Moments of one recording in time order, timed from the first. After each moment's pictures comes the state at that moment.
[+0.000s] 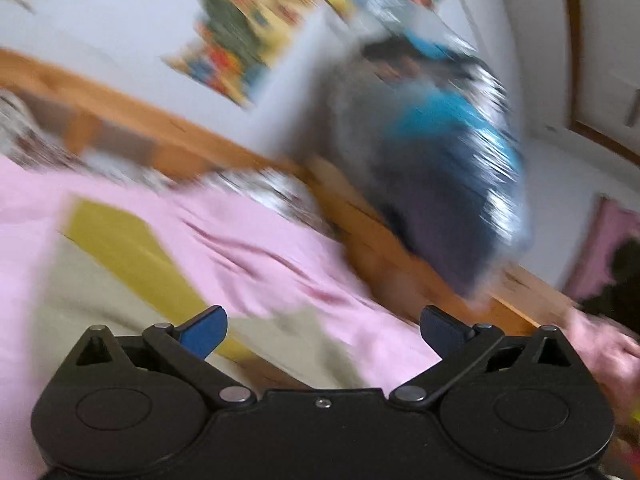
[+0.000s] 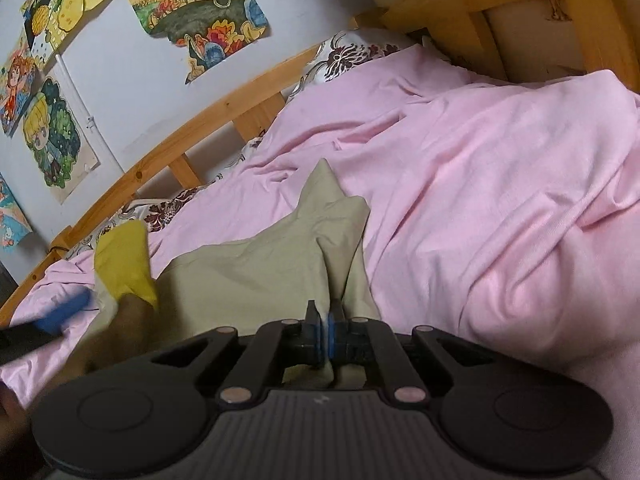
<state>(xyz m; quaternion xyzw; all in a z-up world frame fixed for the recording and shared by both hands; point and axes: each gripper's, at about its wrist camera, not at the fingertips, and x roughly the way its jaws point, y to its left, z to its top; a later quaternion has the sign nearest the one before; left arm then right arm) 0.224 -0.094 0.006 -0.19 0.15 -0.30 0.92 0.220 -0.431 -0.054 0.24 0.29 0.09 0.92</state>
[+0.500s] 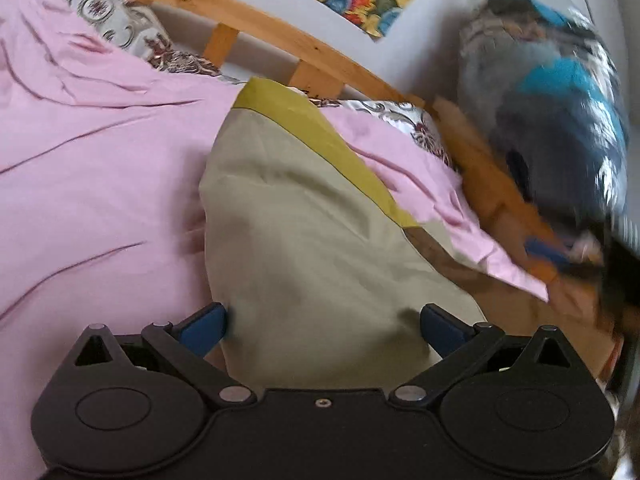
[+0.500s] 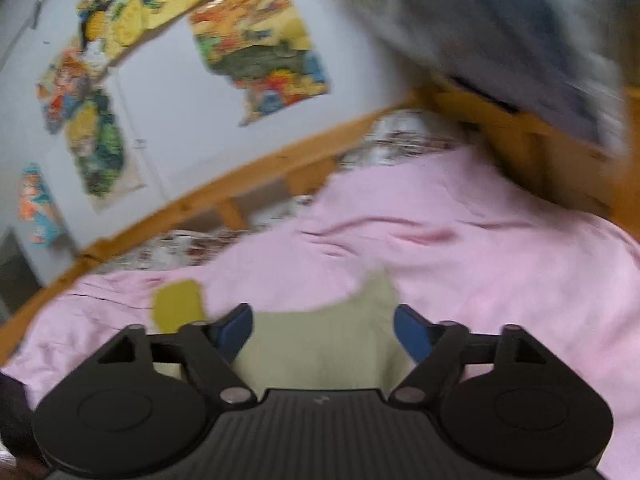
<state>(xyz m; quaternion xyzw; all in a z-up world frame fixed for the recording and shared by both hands) 0.210 -0.046 -0.059 -0.19 0.30 -0.20 0.91 0.227 -0.416 0.053 0.19 0.25 0.17 0.94</state>
